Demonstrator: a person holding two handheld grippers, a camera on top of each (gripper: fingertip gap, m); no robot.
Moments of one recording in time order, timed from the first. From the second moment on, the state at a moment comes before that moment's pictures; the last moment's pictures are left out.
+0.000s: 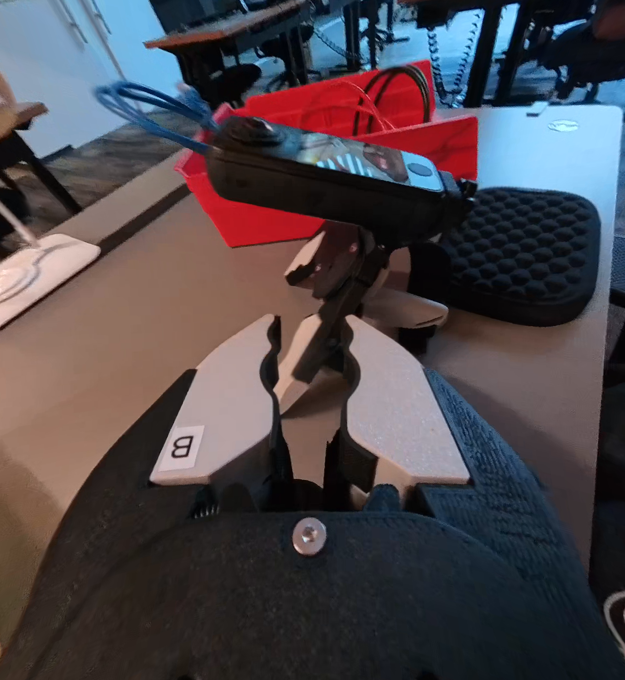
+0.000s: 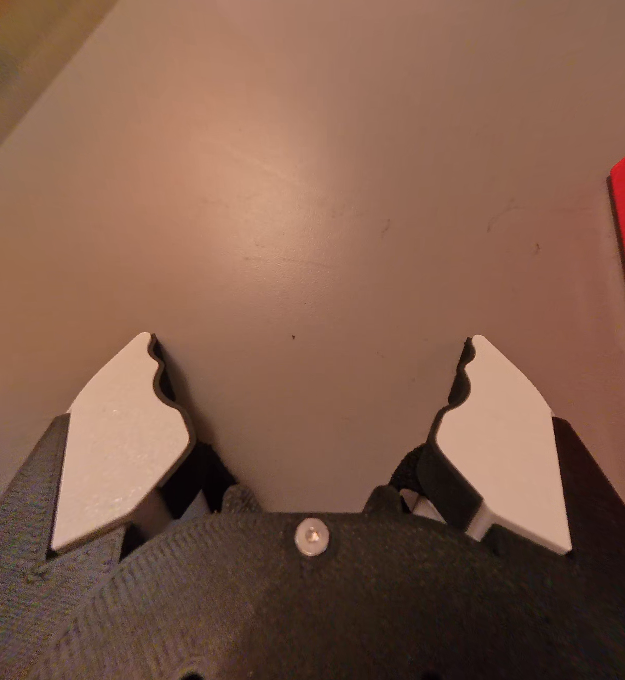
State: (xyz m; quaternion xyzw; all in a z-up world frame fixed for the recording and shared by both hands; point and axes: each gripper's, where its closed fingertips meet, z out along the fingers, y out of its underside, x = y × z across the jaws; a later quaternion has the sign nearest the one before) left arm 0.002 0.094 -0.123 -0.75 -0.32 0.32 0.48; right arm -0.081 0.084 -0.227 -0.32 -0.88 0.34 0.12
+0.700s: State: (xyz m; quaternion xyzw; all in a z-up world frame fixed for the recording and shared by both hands) left arm 0.054 0.021 -0.065 -0.66 -0.35 0.40 0.54; right arm -0.082 0.083 -0.227 -0.31 -0.88 0.34 0.12
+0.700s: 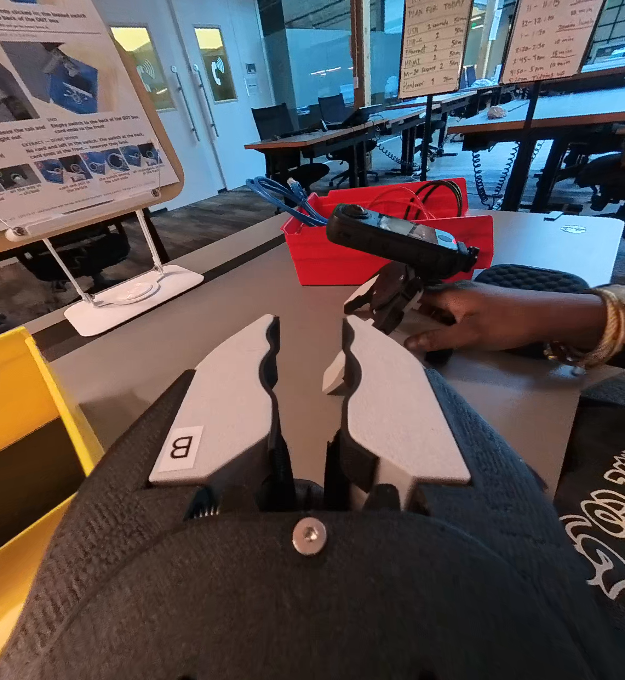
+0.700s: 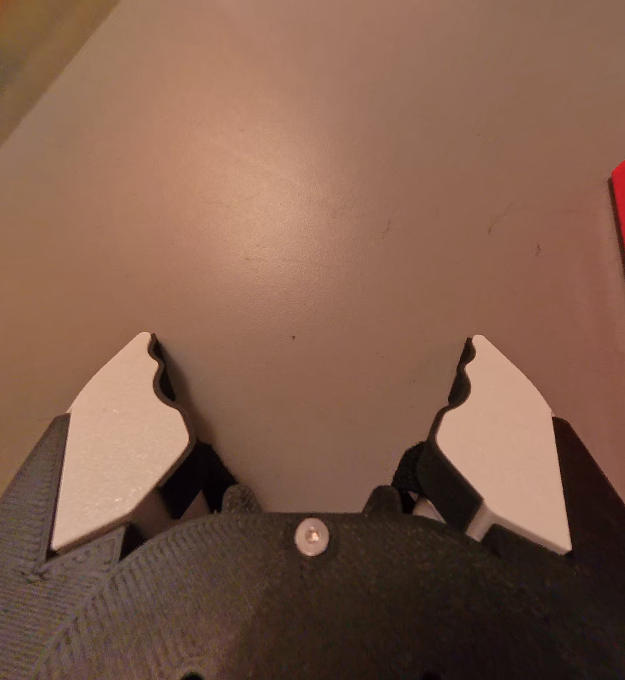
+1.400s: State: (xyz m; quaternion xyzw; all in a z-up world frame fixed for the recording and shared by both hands) left arm 0.073 -0.059 -0.046 -0.62 -0.38 0.48 0.48; right arm -0.078 0.193 -0.078 -0.14 -0.78 0.46 0.40
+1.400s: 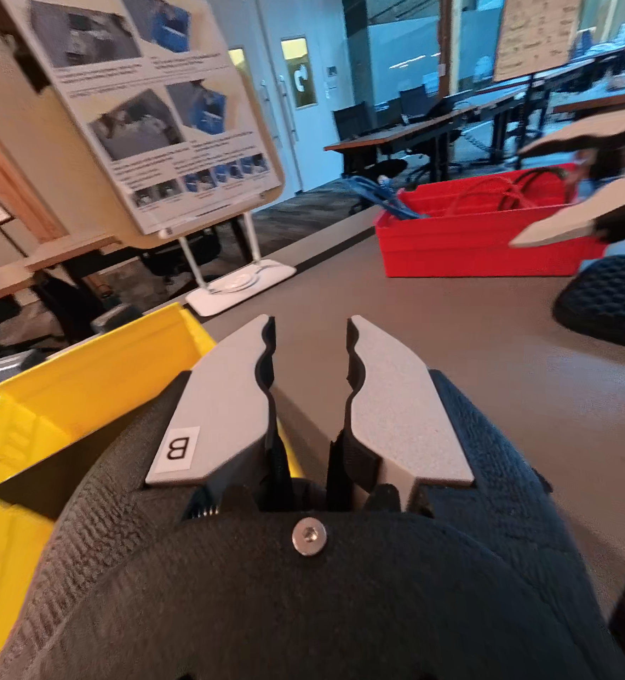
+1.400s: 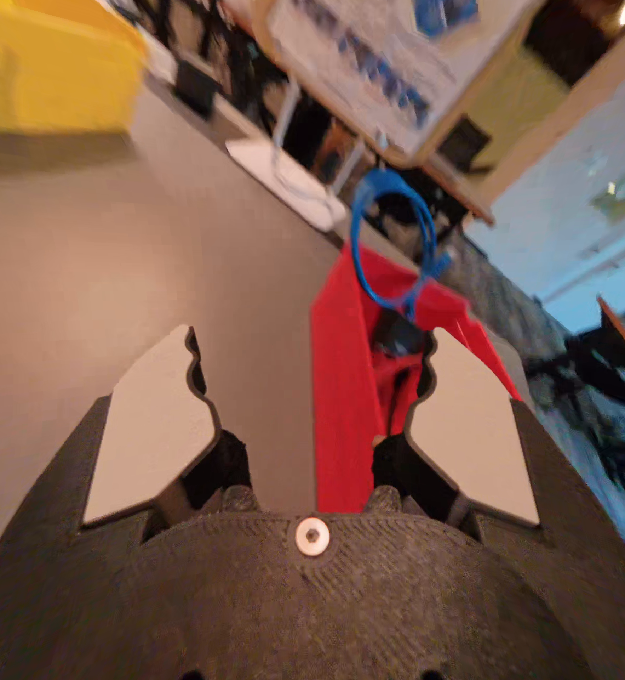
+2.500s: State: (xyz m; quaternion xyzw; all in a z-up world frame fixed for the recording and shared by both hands) left arm 0.119 -0.266 -0.082 -0.46 -0.57 0.61 0.30; right arm -0.040 0.046 -0.160 -0.10 -0.91 0.35 0.20
